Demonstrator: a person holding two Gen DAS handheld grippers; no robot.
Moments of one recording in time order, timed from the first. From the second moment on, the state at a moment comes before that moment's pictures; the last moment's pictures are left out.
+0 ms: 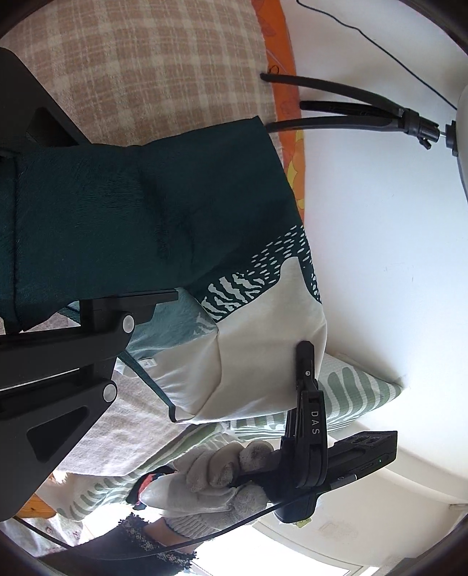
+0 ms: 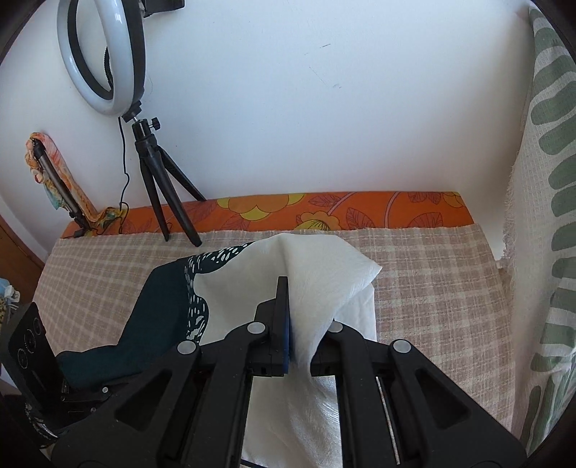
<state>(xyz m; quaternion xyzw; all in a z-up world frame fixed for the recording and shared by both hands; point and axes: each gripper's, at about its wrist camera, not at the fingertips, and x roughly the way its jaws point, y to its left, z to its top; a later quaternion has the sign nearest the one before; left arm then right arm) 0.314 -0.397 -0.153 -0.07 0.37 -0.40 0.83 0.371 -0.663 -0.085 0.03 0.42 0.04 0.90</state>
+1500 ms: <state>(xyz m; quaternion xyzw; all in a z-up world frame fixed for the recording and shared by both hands) 0.173 -0.253 -0.034 -0.01 0.28 -0.35 0.89 0.198 -0.546 0.003 0.06 0.32 -0.08 0.94</state>
